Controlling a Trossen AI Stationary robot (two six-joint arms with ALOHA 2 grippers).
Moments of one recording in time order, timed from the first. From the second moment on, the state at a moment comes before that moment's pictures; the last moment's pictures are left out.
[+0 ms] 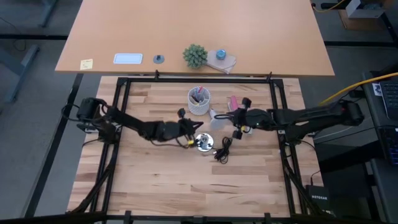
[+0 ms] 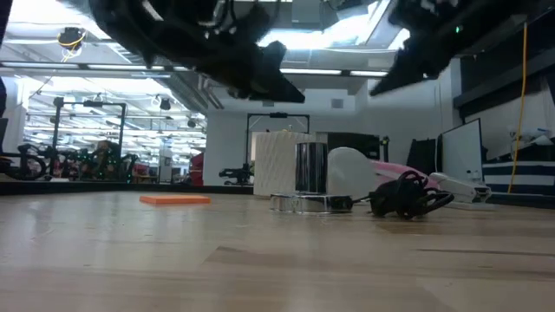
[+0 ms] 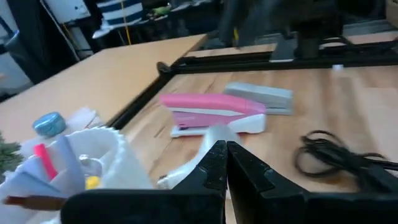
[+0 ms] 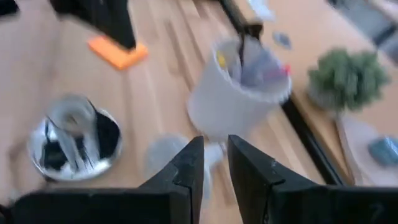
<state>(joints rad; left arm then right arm) -0.07 1.69 0.79 0.64 -0.53 0.09 0.03 1.07 0.68 -0.22 0.44 -0.06</state>
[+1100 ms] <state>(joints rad) 0.10 1.71 0.81 0.46 -0.19 0.00 -0.17 1.61 0.64 0.36 -0.05 -0.03</state>
